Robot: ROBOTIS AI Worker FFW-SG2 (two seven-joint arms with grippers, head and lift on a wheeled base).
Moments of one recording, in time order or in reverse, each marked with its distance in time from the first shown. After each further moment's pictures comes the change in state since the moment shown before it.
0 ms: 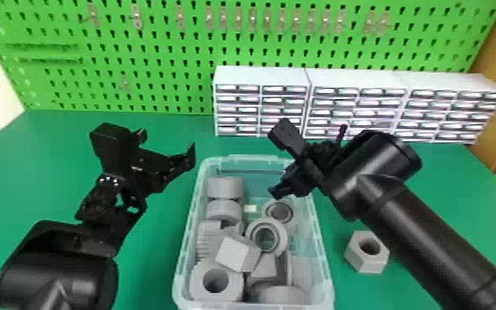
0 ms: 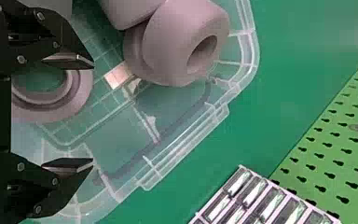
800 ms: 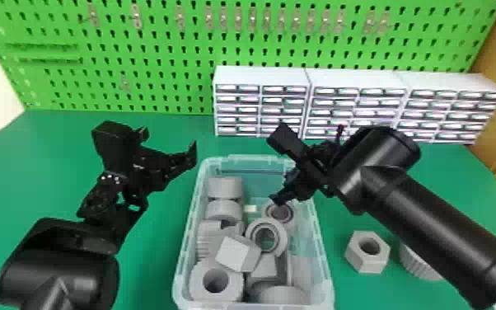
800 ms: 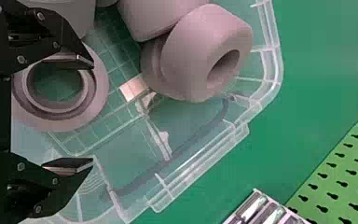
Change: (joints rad) left arm -0.010 0.002 -0.005 0.006 0.001 -0.001 -0.003; right arm -0.097 -0.065 0.167 0.082 -0.174 -0.024 0.000
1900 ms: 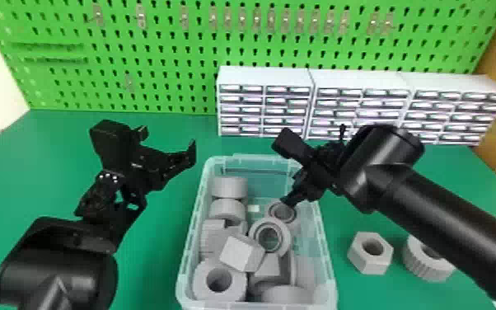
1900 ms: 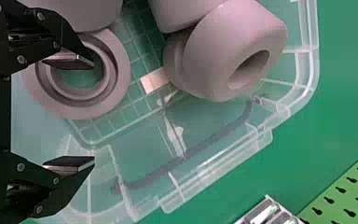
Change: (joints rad) left arm -0.002 0.002 0.006 0.000 0.004 -0.001 -0.015; right arm -0.067 -0.063 0.125 0.042 -0.025 -0.035 0.000
